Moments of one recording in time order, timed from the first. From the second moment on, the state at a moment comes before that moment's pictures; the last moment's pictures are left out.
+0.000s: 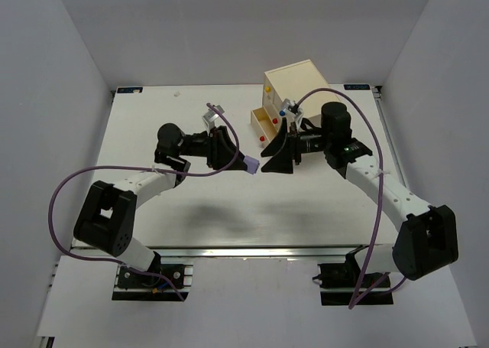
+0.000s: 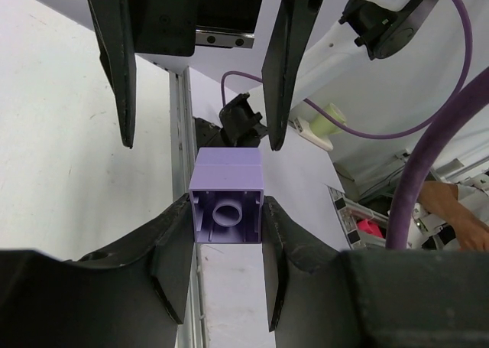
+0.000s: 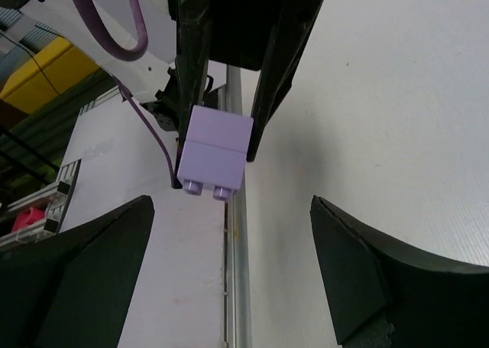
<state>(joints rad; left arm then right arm) -0.40 1.52 0.83 1.07 1.31 -1.03 0.42 1.33 1.03 0.03 -1.20 0.25</state>
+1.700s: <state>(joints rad) -0.42 1.51 0.90 0.51 1.18 -0.61 0.49 1.44 1.11 -0.17 -1.09 0.07</state>
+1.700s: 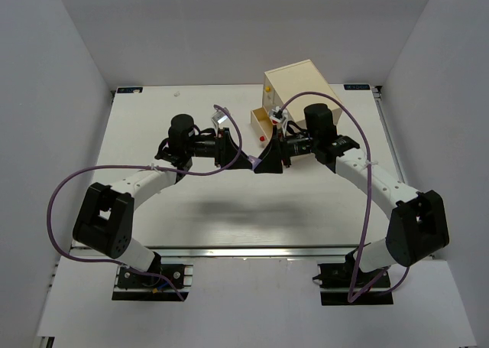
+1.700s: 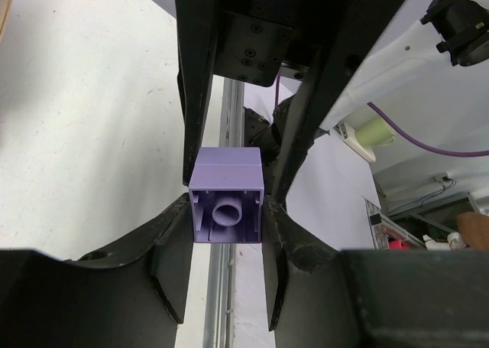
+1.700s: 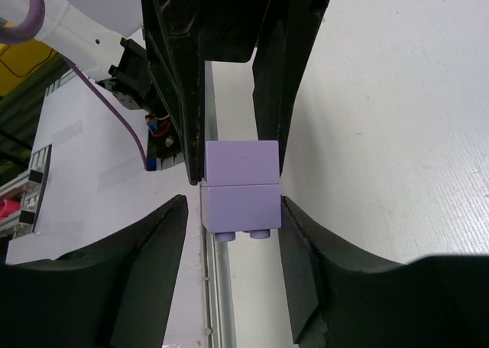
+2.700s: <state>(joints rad) -0.33 1.49 1.11 0.16 1.07 -0.34 0.38 1.45 1.11 -0.28 -1.10 -0.06</state>
